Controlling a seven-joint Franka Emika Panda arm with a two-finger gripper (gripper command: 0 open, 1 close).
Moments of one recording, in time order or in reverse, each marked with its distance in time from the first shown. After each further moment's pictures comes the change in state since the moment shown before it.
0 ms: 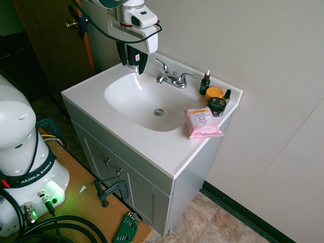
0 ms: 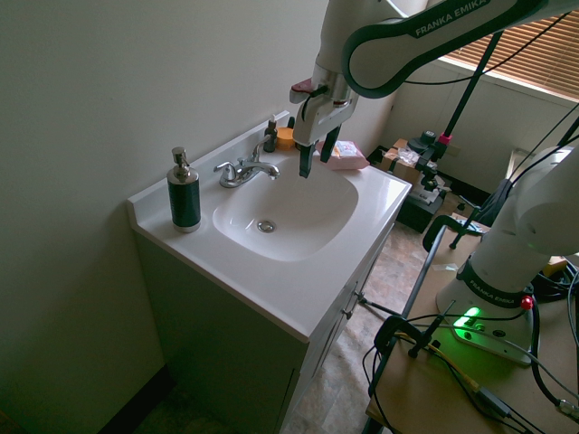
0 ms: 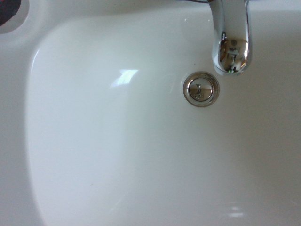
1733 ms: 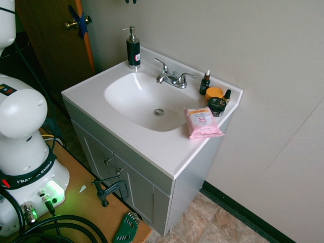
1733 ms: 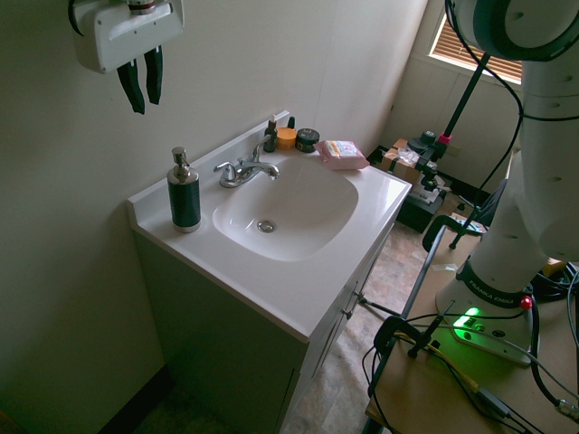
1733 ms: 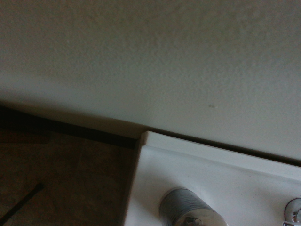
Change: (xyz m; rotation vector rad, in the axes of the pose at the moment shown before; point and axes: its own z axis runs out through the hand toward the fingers) arm -0.025 -0.333 -0.131 -0.020 0.103 -0.225
